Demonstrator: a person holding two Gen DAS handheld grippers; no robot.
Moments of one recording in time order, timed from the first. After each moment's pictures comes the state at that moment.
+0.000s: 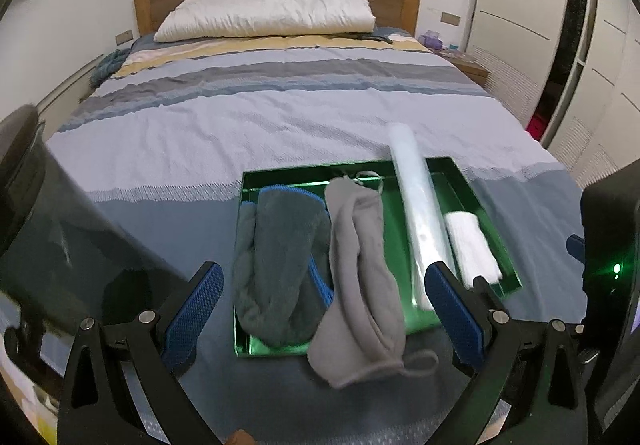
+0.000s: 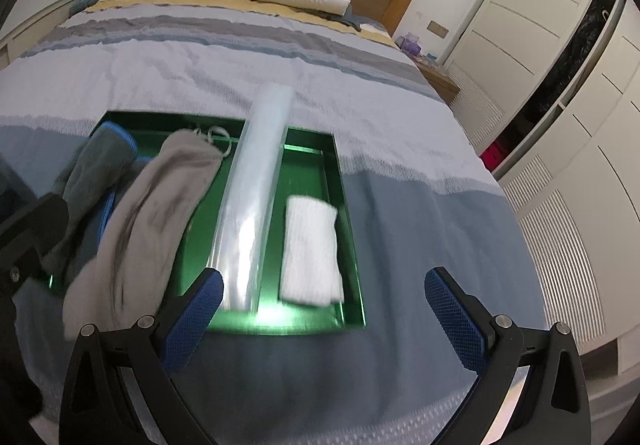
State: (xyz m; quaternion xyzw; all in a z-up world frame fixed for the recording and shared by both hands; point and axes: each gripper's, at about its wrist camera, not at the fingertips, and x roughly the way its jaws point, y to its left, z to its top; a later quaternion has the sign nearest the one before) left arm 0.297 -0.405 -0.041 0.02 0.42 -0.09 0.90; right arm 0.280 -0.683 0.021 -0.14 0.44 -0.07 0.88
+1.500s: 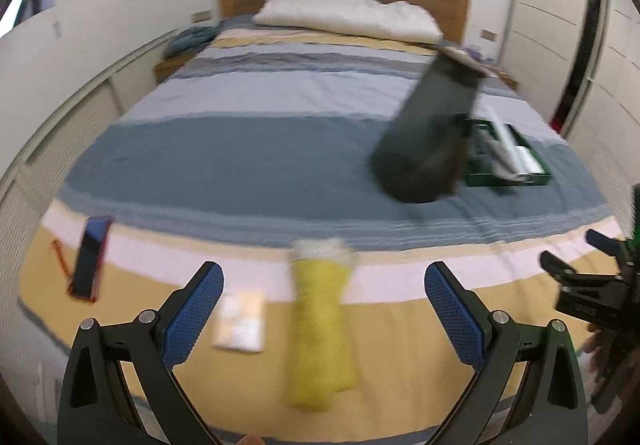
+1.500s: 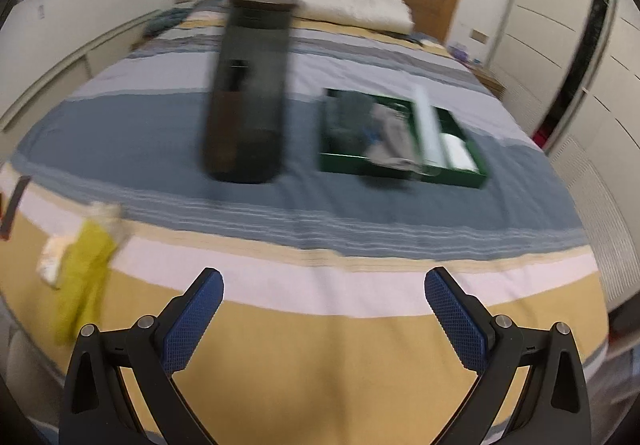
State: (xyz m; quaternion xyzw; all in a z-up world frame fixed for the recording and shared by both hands) left arm 0.060 -0.033 0.007 0.01 0.42 -0.03 0.91; right arm -0.031 -0.478 0.122 -0.07 0.42 0.04 0.90
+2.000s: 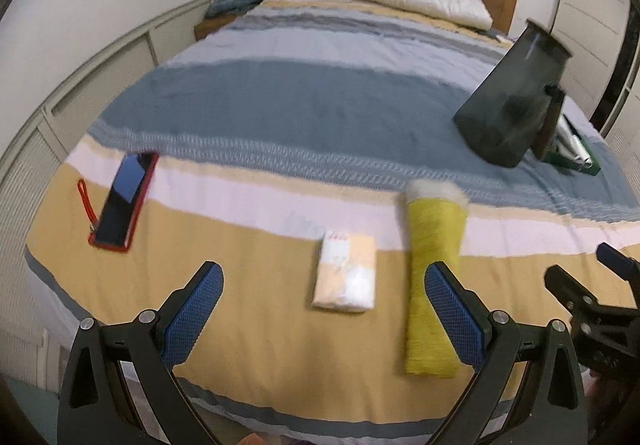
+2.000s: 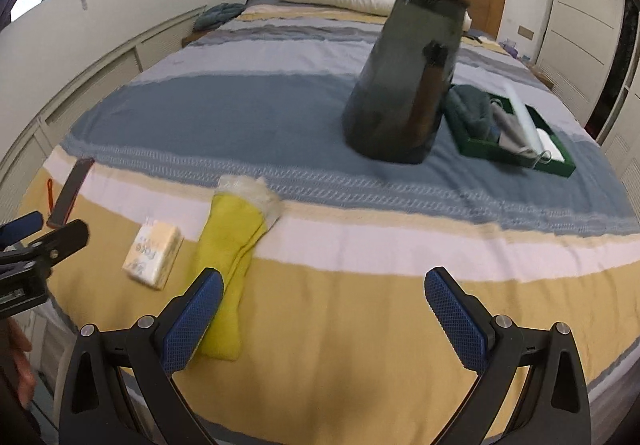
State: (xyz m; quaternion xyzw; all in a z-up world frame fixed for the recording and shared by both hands) left arm 0.052 0.057 -0.065 -0.02 0.46 0.02 0.89; right arm -0.078 -0.351 0.098 -0.04 0.44 0.10 0.89
